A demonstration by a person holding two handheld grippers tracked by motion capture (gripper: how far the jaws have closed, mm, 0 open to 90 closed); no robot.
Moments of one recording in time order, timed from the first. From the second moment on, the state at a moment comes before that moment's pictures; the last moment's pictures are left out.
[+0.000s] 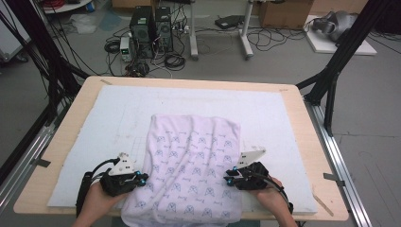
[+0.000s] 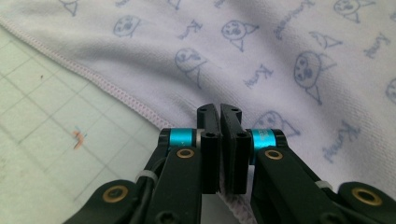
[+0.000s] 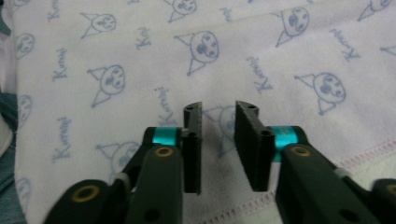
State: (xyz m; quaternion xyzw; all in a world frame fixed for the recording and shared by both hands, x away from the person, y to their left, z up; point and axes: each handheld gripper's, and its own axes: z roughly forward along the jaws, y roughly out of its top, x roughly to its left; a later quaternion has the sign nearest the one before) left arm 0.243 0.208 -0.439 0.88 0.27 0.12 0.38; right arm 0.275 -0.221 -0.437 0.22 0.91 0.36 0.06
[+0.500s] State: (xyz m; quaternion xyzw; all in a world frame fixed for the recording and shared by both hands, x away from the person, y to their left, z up) left arm 0.297 0.207 -0.409 0.85 0.31 0.16 0.41; right arm 0.344 -0.239 -0.398 0.28 0.88 0.36 0.13
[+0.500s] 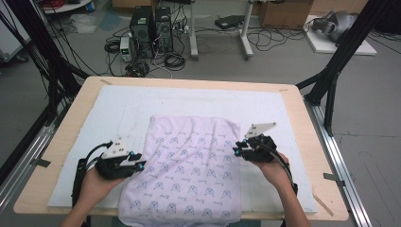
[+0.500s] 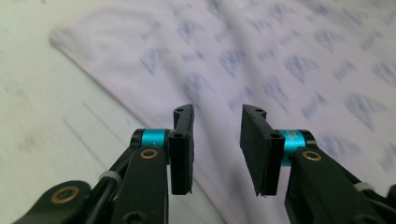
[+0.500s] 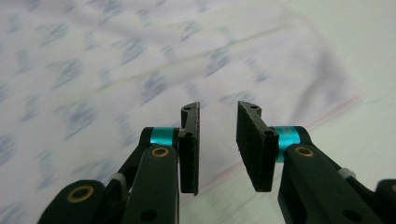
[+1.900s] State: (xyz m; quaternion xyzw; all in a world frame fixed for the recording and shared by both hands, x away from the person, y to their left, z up) left arm 0.408 0.201 -0.439 0.81 0.43 0.16 0.36; right arm 0.450 -0.250 -0.436 0.44 0.83 0.33 0.14
